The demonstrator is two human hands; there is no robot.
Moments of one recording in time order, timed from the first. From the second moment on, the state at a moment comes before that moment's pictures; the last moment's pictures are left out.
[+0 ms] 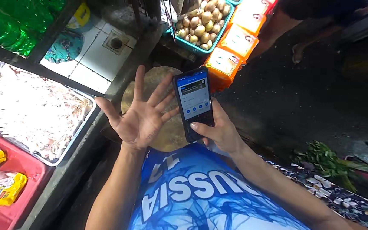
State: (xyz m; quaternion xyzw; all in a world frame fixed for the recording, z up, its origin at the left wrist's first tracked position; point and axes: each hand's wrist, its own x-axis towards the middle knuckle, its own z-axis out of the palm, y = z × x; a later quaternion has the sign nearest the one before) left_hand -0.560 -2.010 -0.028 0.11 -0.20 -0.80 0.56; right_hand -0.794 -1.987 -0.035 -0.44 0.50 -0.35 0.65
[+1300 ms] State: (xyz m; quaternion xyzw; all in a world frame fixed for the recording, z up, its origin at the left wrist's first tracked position) left_hand -0.549 -2.012 -0.042 0.12 -0.22 -0.80 0.54; right_hand -0.813 -1.975 -0.040 -0.37 0.28 -0.38 0.80
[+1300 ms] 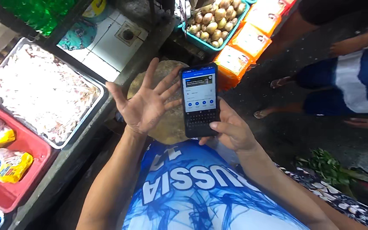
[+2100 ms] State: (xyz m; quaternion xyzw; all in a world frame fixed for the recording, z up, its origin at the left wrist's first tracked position) left_hand -0.552 -2.008 -0.042 0.10 -0.21 -0.80 0.55; right_hand -0.811 -1.973 -0.039 -0.41 0.34 -0.37 0.76
